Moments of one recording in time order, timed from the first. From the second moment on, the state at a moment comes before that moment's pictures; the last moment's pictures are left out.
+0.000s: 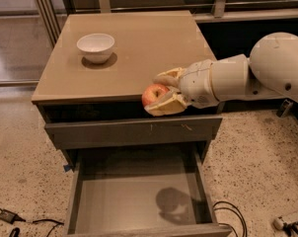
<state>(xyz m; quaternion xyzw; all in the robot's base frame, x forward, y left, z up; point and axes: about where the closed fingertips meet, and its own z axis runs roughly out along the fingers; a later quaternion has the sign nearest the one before) 0.528 -0.030 0.881 -0.58 0.64 0.20 0.46</state>
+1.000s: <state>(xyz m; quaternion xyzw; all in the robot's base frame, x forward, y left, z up) 0.598 -0.021 0.889 -0.59 0.63 0.20 0.47</state>
